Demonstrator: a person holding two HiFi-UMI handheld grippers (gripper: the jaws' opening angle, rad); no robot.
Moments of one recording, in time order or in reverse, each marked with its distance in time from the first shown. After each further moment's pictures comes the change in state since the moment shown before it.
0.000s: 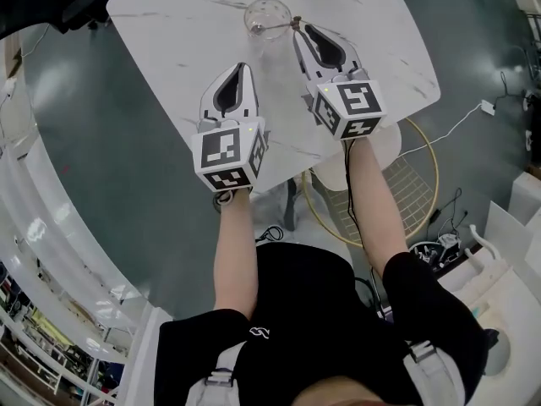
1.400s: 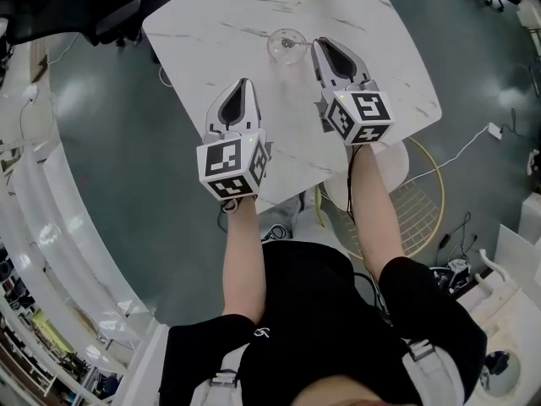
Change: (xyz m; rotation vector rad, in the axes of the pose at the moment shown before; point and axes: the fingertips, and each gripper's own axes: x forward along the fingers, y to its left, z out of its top) left arm -0.029 0.020 0.050 -0.002 -0.077 0.042; right arm 0.000 0.000 0.052 0.065 -0.128 -0.015
